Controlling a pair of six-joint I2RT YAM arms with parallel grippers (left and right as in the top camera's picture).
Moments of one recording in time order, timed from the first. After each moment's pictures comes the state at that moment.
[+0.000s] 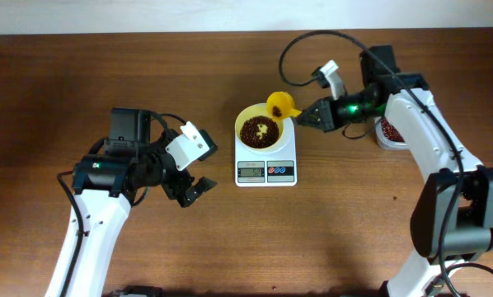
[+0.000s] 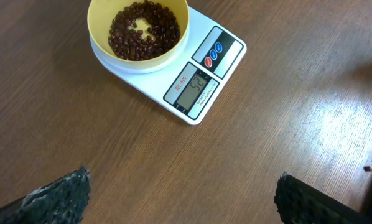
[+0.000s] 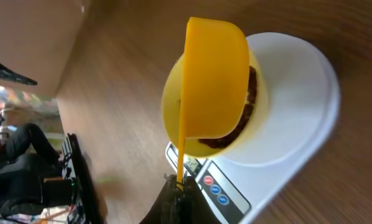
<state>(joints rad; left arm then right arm) -0.08 1.25 1.10 -0.96 0.52 0.79 0.08 1.92 1.53 -0.89 -0.93 -0.27</state>
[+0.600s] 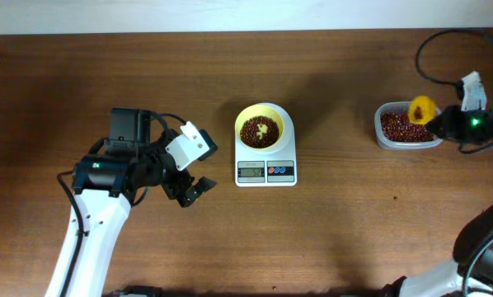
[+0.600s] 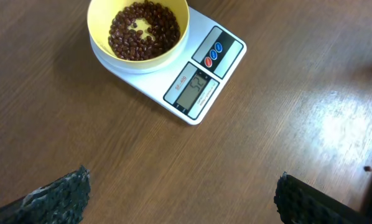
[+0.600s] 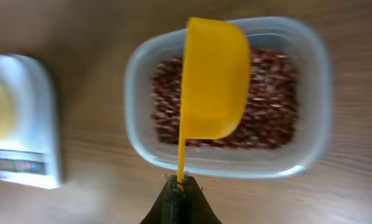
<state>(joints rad) -0.08 1.25 1.10 -0.96 0.52 0.79 -0.48 1.82 1.53 -1.05 -0.48 -0.33</state>
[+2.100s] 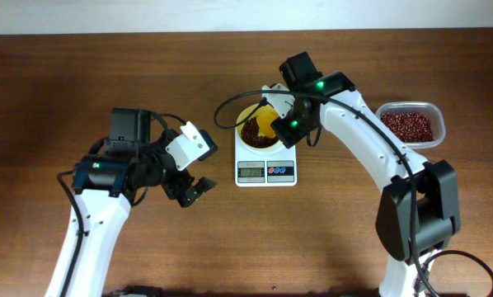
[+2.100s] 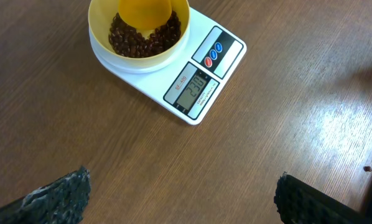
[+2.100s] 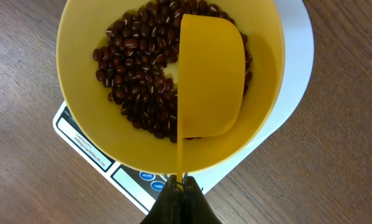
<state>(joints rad) -0.08 1.25 1.10 -0.96 0.52 0.79 0.43 2.00 1.68 -1.00 -0.20 -0.26</state>
